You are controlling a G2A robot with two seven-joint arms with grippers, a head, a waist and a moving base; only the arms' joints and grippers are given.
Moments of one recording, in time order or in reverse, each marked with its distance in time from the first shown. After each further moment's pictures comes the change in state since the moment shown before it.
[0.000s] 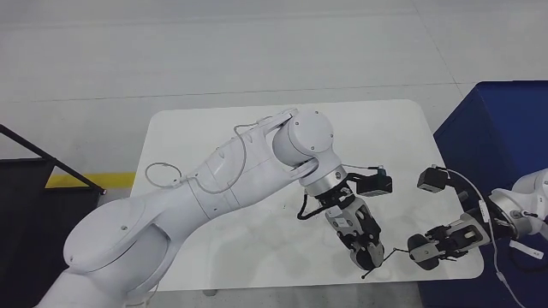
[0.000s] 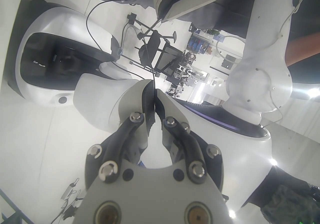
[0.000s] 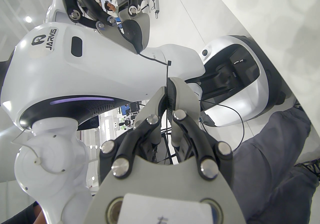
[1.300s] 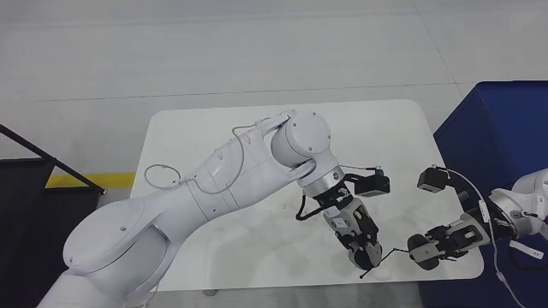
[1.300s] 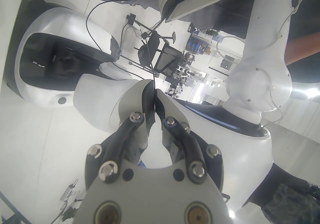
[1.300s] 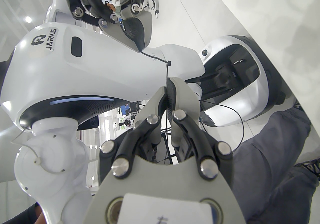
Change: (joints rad) left arm 0.016 0.009 -0.007 -0.007 0.010 -0.001 0.000; right arm 0.000 0.000 0.000 0.000 0.000 0.000 0.000
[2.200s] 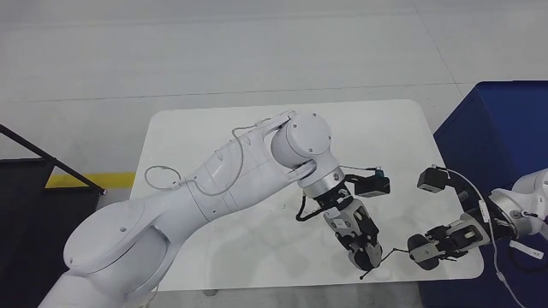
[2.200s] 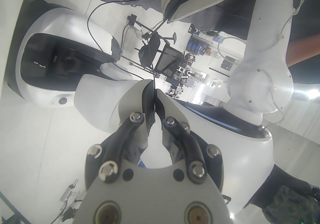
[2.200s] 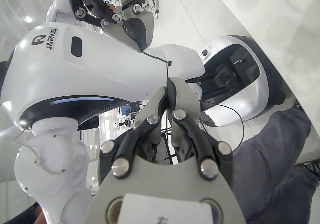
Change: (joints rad) left arm 0.002 -0.001 -0.003 -0.010 0.011 0.004 0.003; right arm 0.000 0.000 0.000 0.000 0.000 0.000 0.000
